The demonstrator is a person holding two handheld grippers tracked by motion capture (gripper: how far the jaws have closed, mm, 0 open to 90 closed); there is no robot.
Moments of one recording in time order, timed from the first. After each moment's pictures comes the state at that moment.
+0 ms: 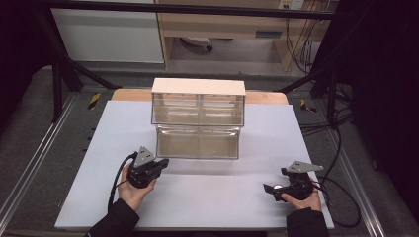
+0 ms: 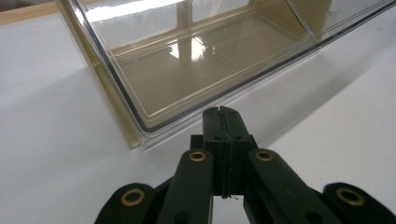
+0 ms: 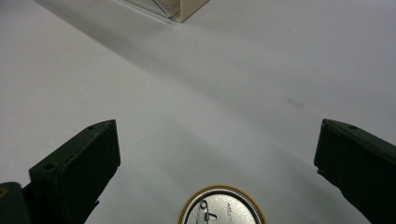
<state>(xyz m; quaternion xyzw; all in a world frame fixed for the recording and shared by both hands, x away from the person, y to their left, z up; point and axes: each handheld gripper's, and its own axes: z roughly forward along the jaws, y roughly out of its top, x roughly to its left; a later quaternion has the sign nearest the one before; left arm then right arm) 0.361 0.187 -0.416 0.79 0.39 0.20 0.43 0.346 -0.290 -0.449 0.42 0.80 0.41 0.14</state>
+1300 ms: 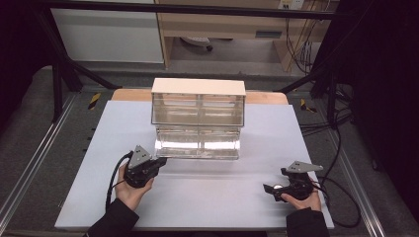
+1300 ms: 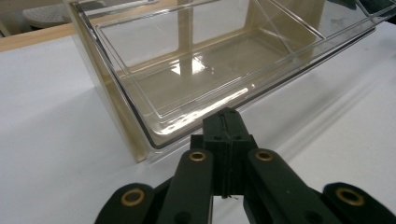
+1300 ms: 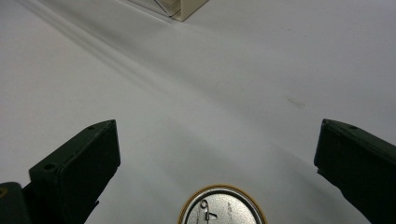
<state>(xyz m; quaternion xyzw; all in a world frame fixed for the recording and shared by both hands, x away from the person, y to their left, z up) 0.356 0.193 -0.404 0.78 0.38 0.21 0.46 0.346 -0.290 -0.449 0.41 0.80 0.41 0.13</state>
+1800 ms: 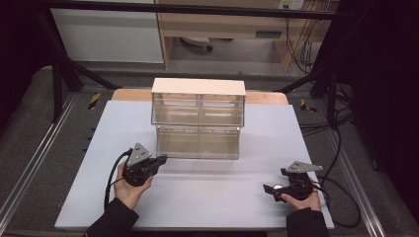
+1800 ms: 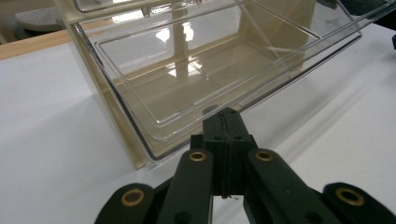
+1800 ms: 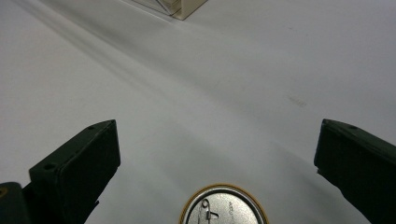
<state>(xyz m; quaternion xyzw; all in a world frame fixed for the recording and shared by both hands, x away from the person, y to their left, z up) 0.357 0.193 -0.393 0.78 0.37 0.21 0.46 0.346 -0.289 -0.450 0.41 0.80 0.40 0.13</state>
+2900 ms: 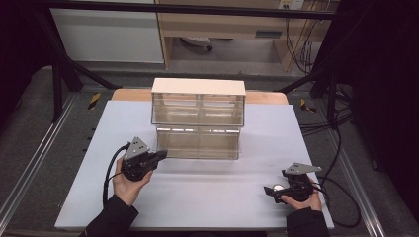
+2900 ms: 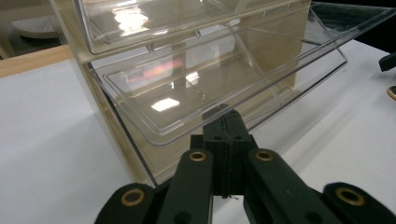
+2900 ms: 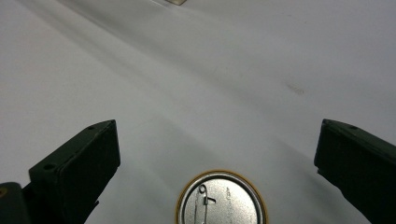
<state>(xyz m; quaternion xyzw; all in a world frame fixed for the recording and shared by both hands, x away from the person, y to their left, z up) 0.362 0.193 -0.374 0.77 0.37 0.20 0.48 0.343 -0.289 -0.451 0.41 0.81 0.38 0.14</state>
